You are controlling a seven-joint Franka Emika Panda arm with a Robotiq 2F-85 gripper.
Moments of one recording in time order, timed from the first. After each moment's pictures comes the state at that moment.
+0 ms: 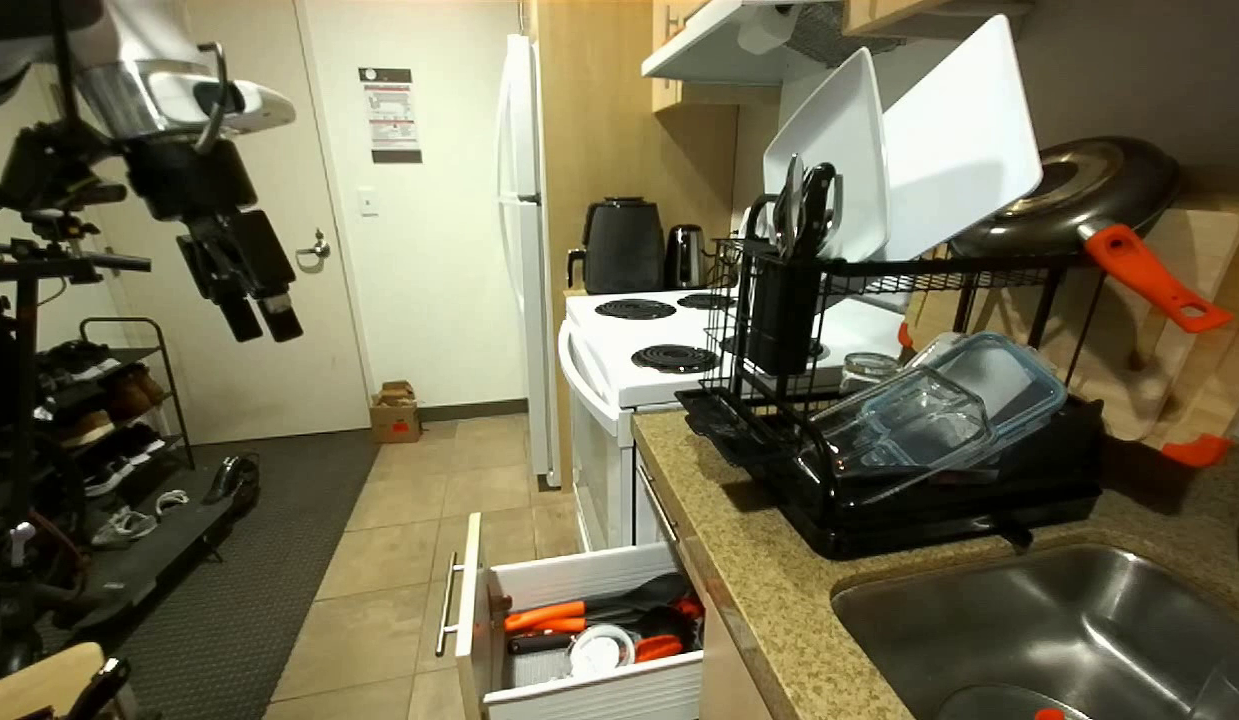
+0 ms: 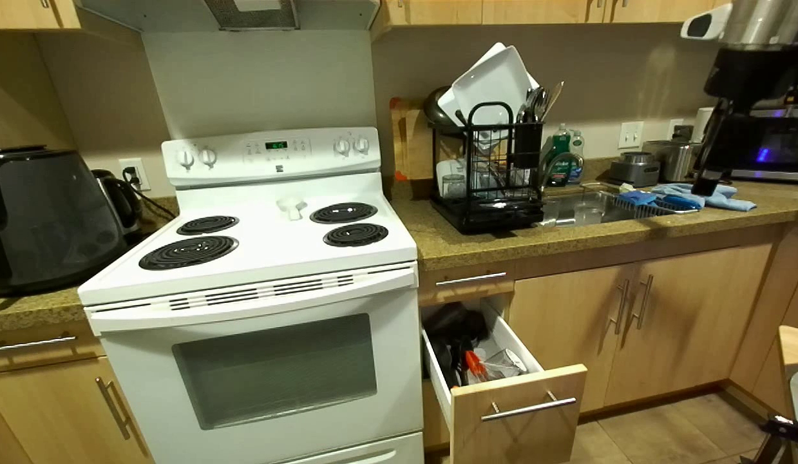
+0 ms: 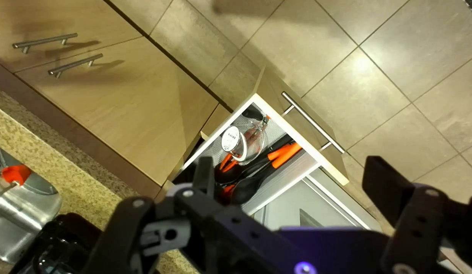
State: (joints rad) arm 0.04 -0.83 0.20 -2.61 -0.05 1.89 0.13
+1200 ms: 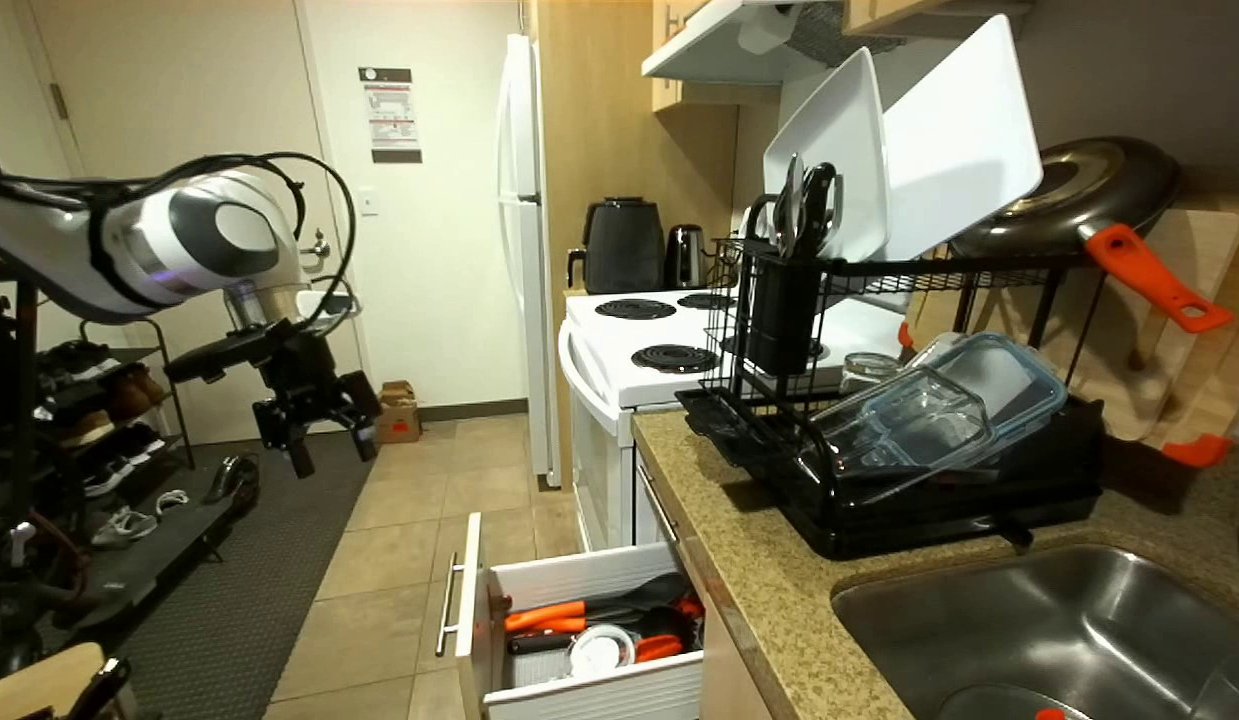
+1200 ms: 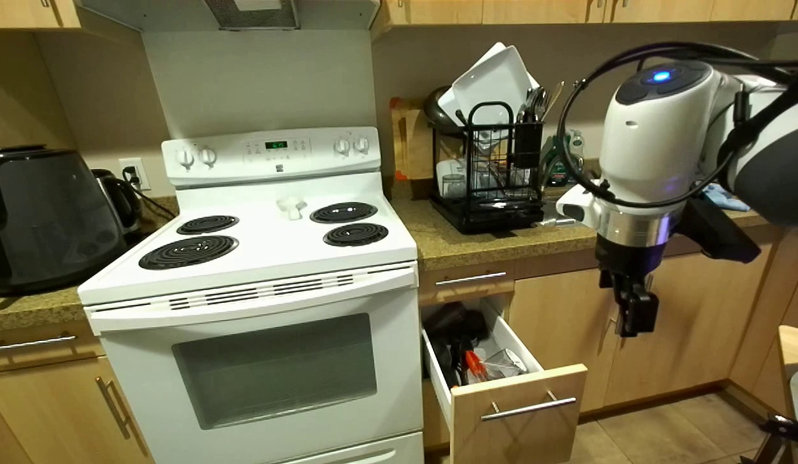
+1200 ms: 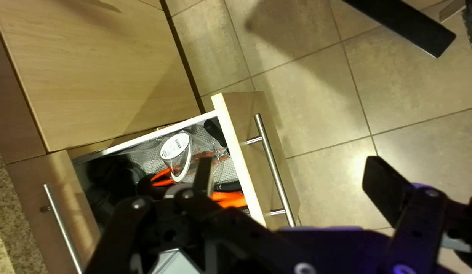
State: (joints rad) arm 0.15 -0.17 0.35 -2.56 -0.37 2.23 0.20
